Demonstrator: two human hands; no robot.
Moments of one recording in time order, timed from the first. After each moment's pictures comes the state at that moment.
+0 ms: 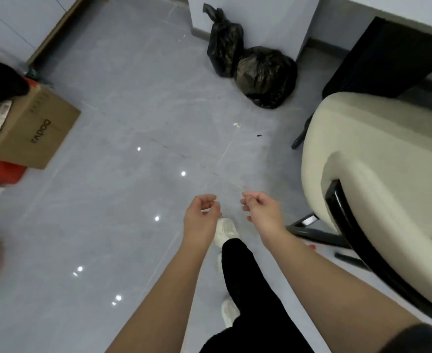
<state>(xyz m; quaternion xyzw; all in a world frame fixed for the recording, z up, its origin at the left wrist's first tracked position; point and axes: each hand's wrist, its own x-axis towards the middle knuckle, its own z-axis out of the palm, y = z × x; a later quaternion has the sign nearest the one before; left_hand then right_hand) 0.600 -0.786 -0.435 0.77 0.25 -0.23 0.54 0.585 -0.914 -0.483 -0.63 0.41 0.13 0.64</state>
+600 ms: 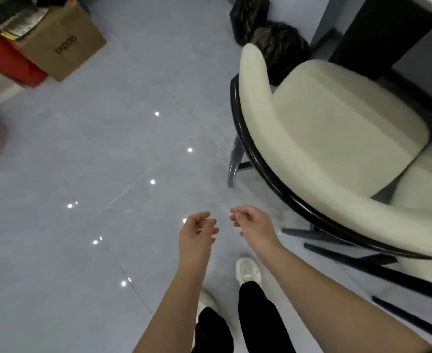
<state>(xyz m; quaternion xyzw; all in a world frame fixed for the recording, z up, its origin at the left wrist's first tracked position) 0.295 -0.961 -0.431 0.65 0.44 -0.13 0.60 0.329 -1.083 -0.466 -0.73 0.23 0.29 0.58</state>
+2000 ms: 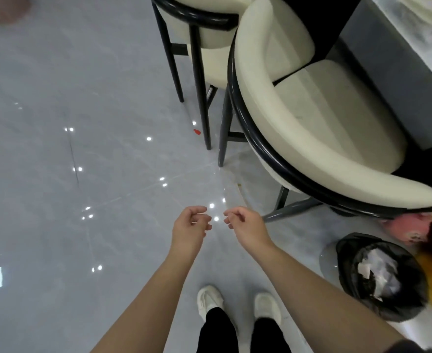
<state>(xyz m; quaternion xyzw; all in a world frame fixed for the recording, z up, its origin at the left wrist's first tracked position) -0.096 -1.485 -0.449 0.63 0.48 -0.05 0.61 -0.028 -1.604 -0.486 -0.79 0.02 0.37 0.49</state>
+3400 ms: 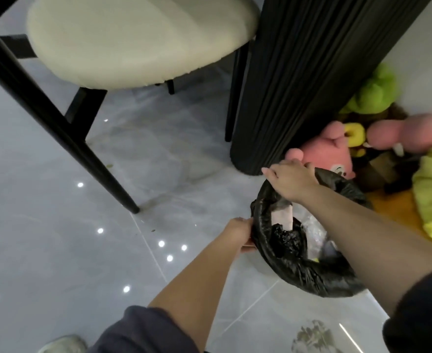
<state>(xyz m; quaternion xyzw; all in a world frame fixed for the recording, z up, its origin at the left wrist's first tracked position) -0.014 -1.973 -0.836 0.57 0.33 -0.34 0.67 0.097 -2.089 -0.783 -0.98 -0.12 0.17 -0.03</state>
